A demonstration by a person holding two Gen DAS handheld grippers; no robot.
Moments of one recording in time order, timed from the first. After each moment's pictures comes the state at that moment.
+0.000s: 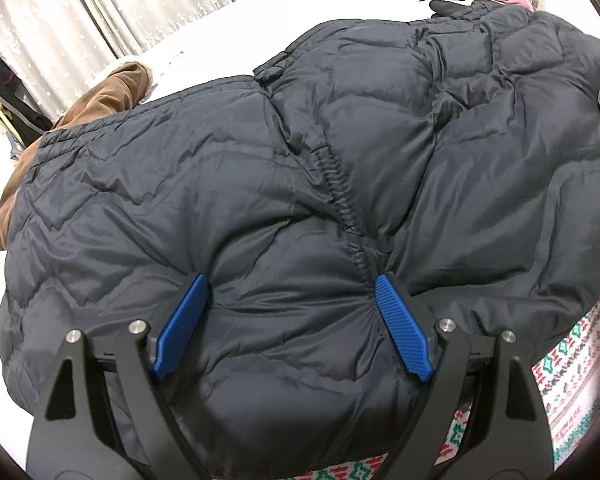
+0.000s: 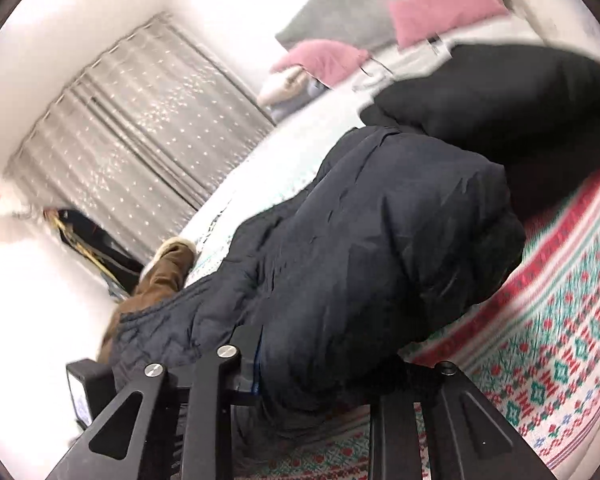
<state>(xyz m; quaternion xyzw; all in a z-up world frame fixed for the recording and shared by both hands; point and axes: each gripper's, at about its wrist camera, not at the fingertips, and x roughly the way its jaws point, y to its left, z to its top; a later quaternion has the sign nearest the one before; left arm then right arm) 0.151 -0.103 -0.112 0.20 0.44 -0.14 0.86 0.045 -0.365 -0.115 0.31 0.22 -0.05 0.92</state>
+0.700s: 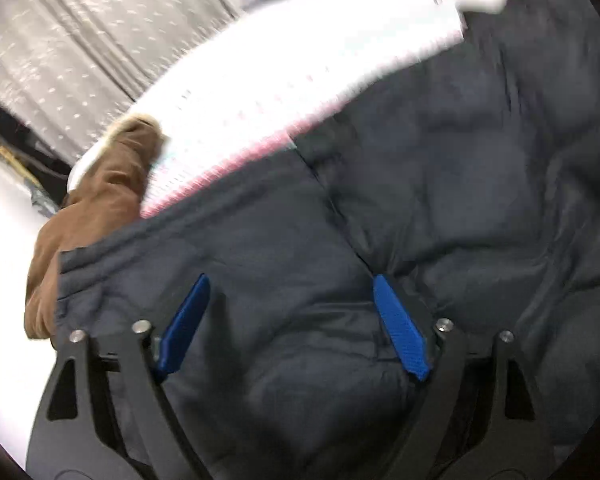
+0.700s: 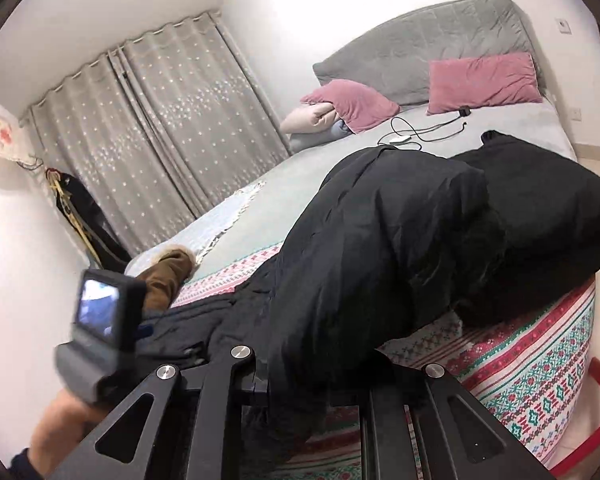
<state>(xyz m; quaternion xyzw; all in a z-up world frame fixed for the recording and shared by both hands) 0.242 -0.151 -0.100 0.31 0.41 -0.11 0.85 0.033 -0.347 -0.068 0.24 0.19 -0.06 0.95</state>
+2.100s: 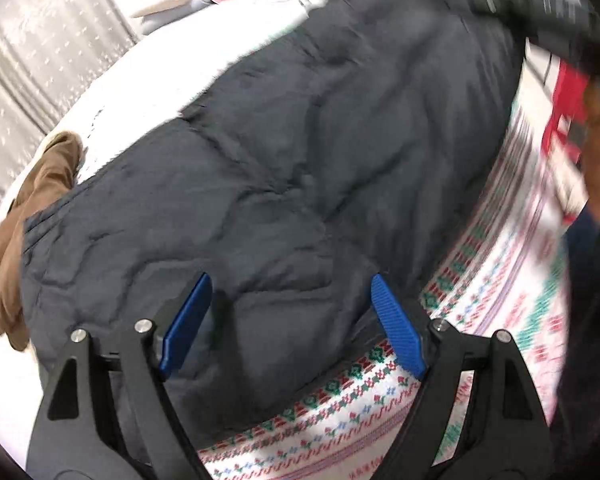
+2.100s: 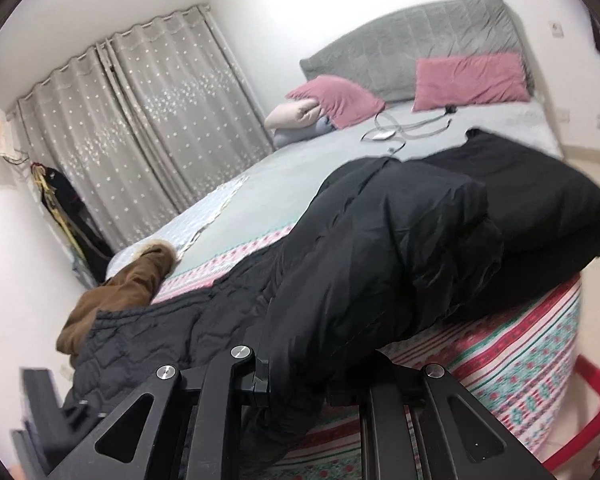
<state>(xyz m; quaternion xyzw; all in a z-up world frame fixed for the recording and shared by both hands) 0.117 -0.095 -0.065 0.27 0.41 -0.30 0.82 0.028 -0.353 -0.064 0.22 0.19 -0.10 0.95</state>
